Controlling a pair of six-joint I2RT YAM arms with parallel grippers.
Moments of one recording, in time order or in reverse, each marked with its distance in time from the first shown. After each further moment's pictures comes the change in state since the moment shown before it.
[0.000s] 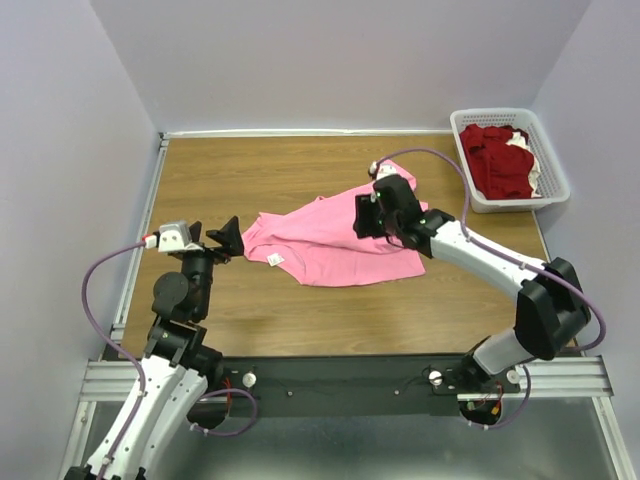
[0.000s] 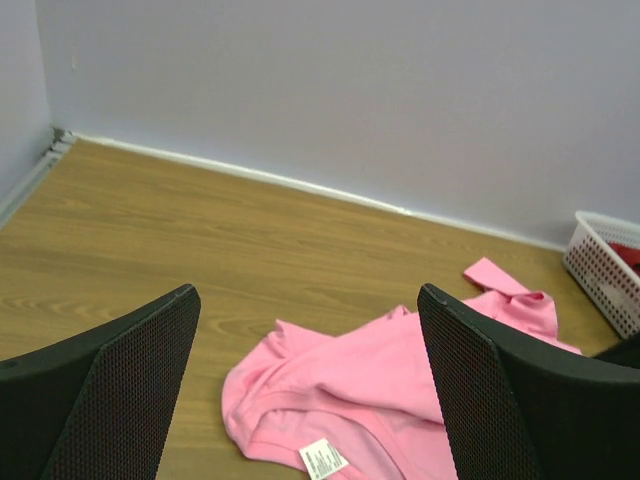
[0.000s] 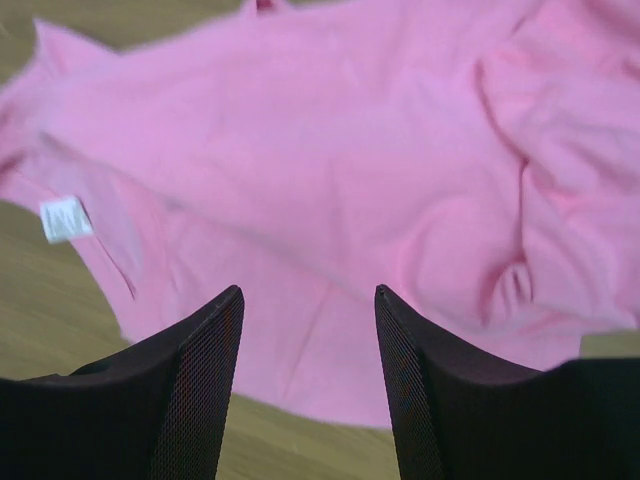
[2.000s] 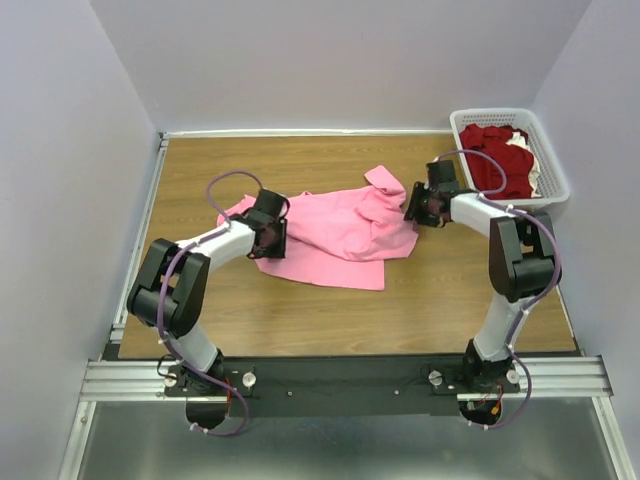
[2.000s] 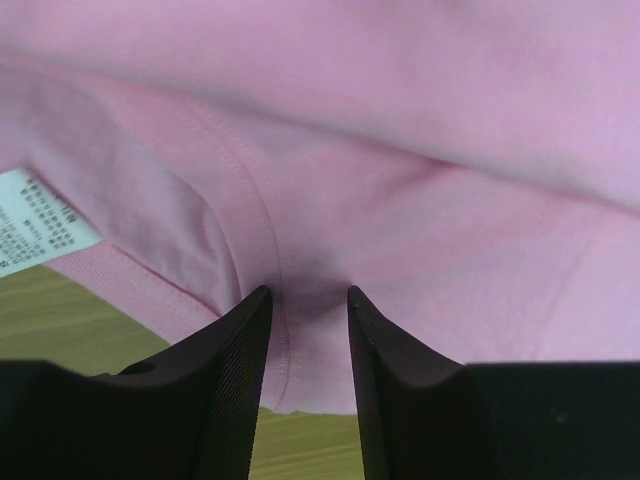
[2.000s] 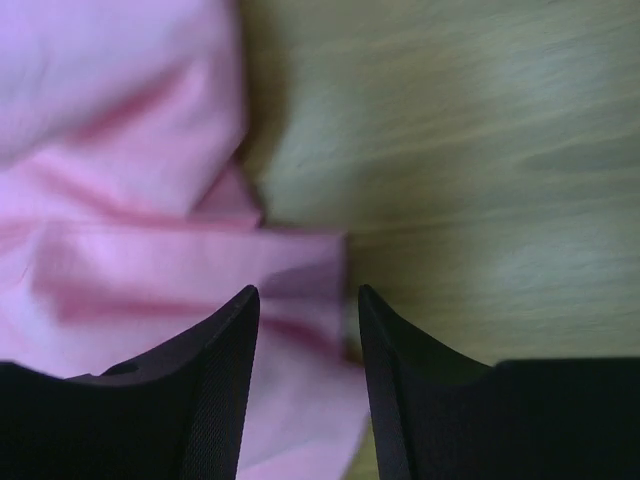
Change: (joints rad) left arm -0.125 1.315 0.577 -0.527 0.248 -0.046; right arm -0.444 0.321 0.006 0.009 -0.155 0.060
